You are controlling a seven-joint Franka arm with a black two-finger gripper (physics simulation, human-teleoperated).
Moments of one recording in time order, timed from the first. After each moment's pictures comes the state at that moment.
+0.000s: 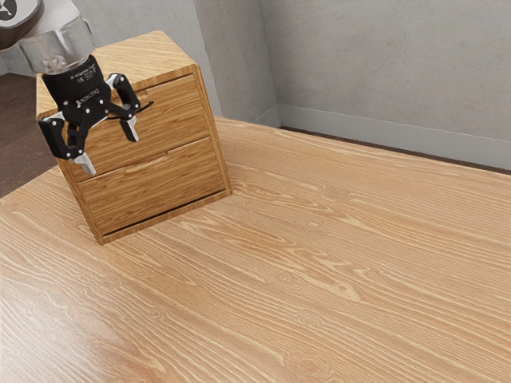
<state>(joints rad) 1.21 -0.06 -0.90 -1.34 -0.09 1.35 -1.35</state>
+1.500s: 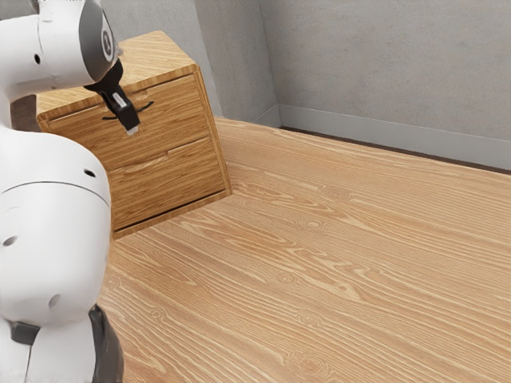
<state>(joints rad) 2.43 -0.82 -1.33 -1.29 -0.80 1.70 -2.02</state>
